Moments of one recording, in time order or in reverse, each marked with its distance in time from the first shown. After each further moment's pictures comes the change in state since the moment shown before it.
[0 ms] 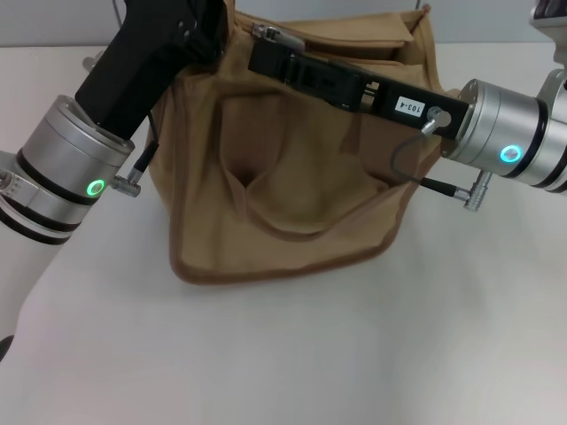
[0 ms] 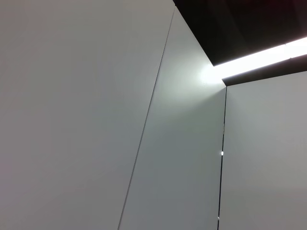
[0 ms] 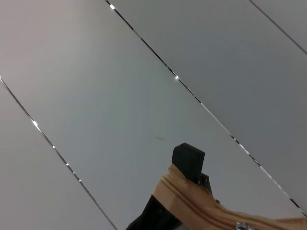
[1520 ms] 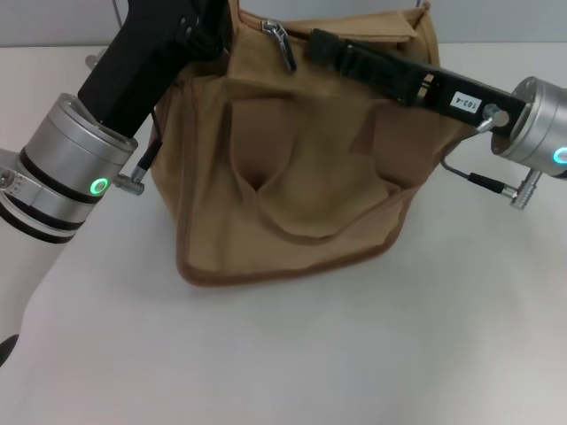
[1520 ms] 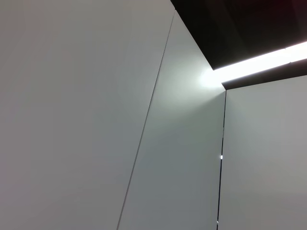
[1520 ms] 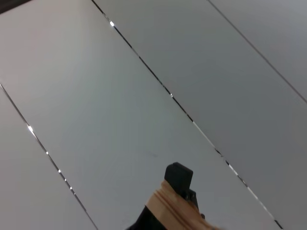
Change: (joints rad) left arm -0.004 -0.002 -0.003 -0.011 -0.004 0.003 0.005; right arm -0.090 -0.006 -0.053 -0.126 0.073 -0.059 0.023
